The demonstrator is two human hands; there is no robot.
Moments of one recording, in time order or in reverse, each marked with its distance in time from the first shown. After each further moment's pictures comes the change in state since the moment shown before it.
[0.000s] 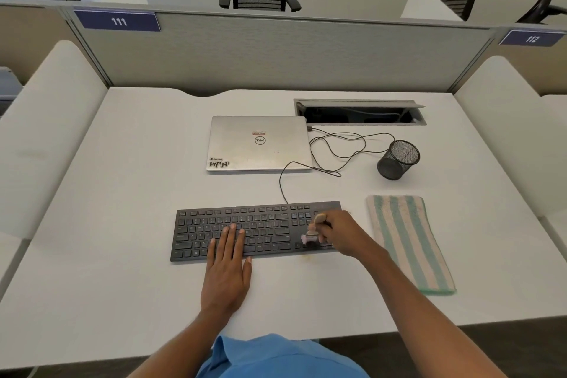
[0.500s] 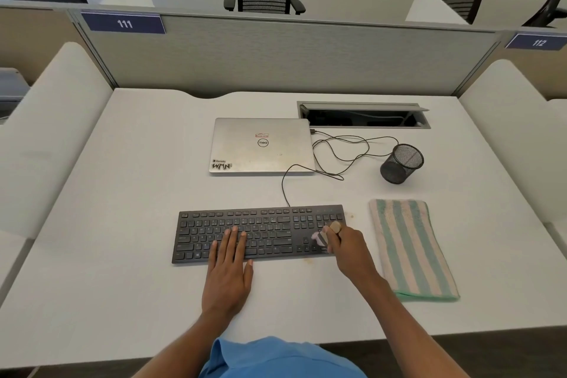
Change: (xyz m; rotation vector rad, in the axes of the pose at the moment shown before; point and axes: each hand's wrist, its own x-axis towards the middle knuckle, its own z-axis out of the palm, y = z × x) left_hand 0.000 0.000 -0.001 -0.013 0.003 -0.003; right_hand -0.017 0.029 0.030 -0.006 0.328 -0.002
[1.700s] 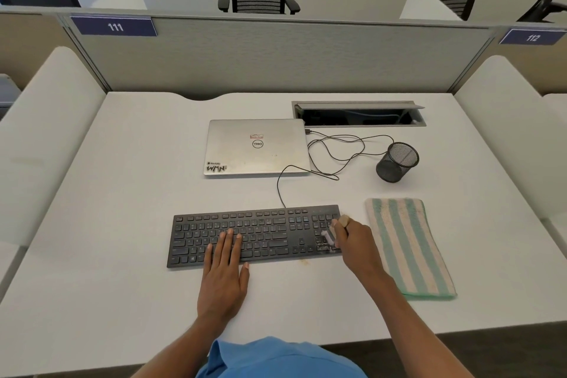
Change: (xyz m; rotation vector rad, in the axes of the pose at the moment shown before) left_hand 0.001 0.001 -0.002 0.019 -0.021 -0.009; right_hand 0.007 0.008 -0.019 -0.004 0.114 0.041
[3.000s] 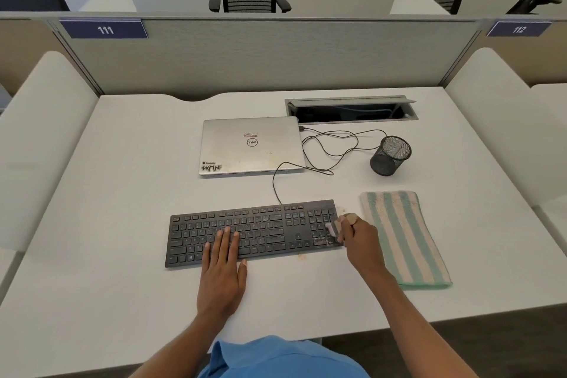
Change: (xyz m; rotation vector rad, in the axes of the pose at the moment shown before) left_hand 0.000 -0.001 0.004 -0.004 0.016 0.020; right_hand -0.006 0.023 -0.005 0.061 0.075 0.039
